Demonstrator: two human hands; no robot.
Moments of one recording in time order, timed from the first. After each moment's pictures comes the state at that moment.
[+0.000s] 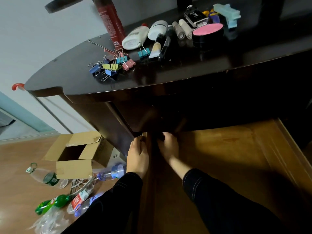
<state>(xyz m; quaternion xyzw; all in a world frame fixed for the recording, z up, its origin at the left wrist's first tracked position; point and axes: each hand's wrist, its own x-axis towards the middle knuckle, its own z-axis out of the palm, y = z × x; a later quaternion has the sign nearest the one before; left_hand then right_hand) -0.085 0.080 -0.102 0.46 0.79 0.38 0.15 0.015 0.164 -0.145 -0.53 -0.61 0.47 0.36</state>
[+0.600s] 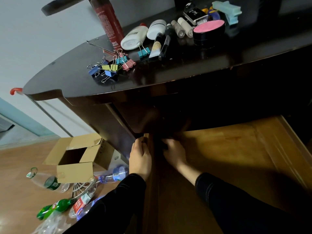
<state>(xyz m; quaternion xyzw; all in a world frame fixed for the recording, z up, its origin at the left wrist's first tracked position) -0.087 0.081 -0.106 0.46 0.79 0.38 0.15 0.030 0.155 -0.153 -0.50 -0.70 0.43 0.26</state>
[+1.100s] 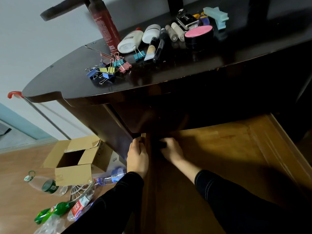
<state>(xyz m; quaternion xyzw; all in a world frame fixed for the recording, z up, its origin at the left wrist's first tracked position) -0.080 0.078 -0.097 0.46 0.79 0.38 0.15 0.034 0.161 -0.159 -0.51 -0.67 0.48 0.24</state>
